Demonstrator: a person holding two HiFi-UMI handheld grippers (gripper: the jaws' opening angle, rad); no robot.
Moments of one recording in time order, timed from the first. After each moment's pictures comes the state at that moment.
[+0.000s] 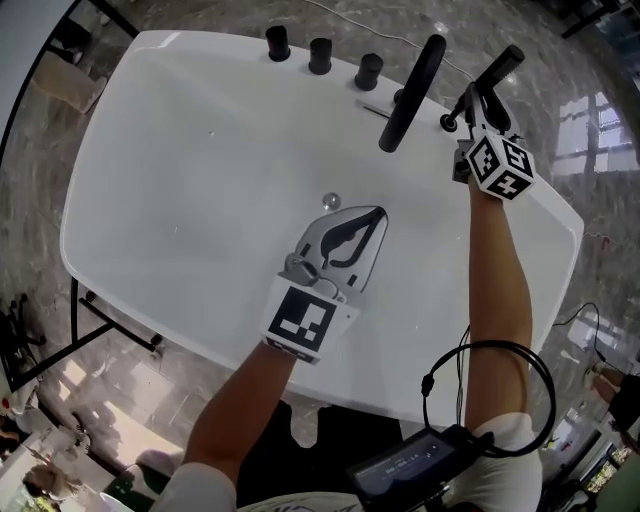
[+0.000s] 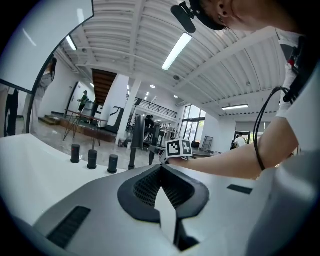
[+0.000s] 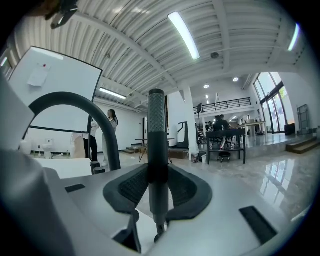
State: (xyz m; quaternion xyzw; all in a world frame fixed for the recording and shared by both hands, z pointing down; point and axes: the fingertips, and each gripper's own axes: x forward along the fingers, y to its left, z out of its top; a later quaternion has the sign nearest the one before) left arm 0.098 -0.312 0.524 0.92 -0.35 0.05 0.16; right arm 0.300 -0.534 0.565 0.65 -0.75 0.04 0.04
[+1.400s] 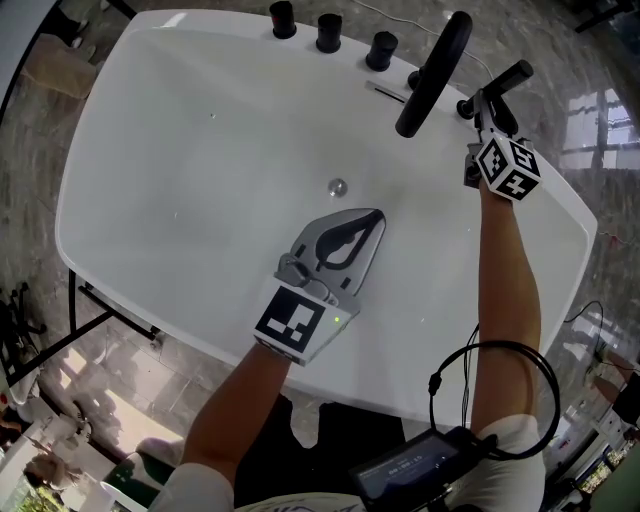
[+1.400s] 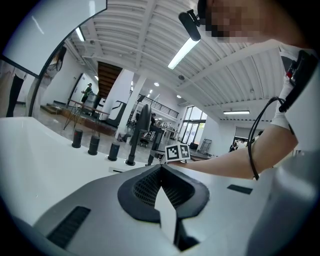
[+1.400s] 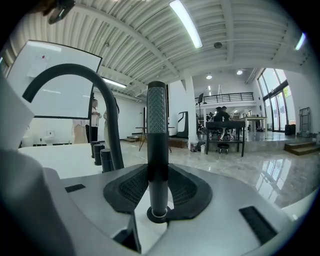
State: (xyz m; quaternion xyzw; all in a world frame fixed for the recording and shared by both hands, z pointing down) left arm 0.087 -0.301 0.566 0.92 -0.34 0.04 0.21; right arm 0.312 -0.527 0.641 0.65 -0.75 0.08 0.09
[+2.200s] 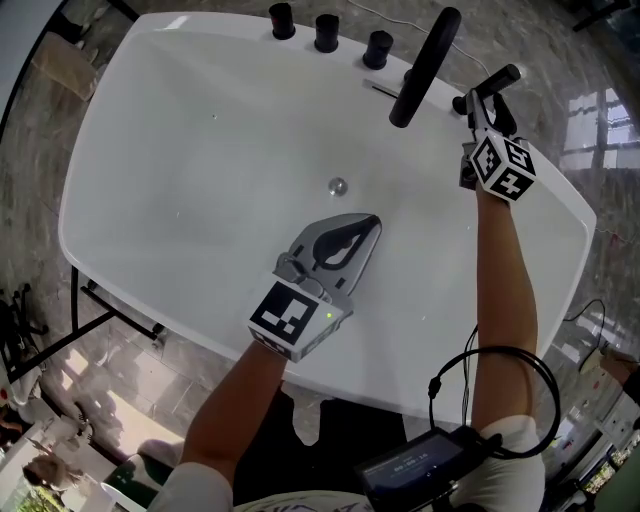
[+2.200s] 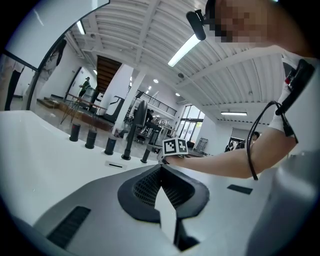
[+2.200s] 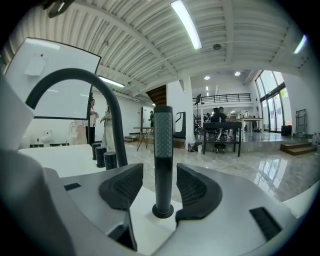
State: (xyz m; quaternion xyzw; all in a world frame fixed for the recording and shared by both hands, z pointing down) left arm 0.086 -0.277 0.572 0.92 -0.31 0.05 0.22; right arm 0.306 -0.508 0.627 0.66 -0.74 0.08 0.09
